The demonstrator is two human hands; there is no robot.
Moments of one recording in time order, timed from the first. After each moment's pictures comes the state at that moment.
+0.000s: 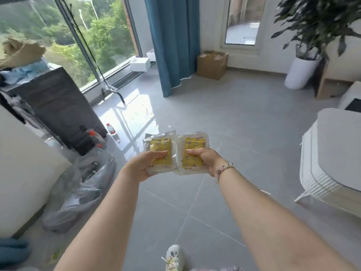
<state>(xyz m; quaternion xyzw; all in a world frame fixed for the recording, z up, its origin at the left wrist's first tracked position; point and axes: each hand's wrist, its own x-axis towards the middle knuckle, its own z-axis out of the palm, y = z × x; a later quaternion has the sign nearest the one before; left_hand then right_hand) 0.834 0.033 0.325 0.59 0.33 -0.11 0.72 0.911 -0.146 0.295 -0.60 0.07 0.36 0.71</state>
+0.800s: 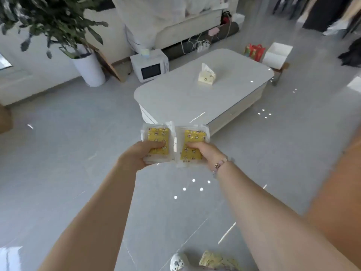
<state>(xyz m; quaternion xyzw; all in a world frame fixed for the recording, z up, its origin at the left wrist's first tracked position) 1.136 -0.368 0.293 0.67 -0.05 -0.53 0.53 0.987 -0.497 0.259 -0.46 0.46 -0.11 0.75</state>
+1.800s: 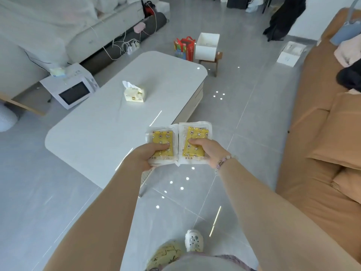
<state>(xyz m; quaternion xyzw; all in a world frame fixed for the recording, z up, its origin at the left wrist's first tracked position) 1.013 -0.793 0.273 0.64 -0.13 -0.66 0.38 0.834 -0.856 0.241 -0.31 0.56 -0.25 0.73</state>
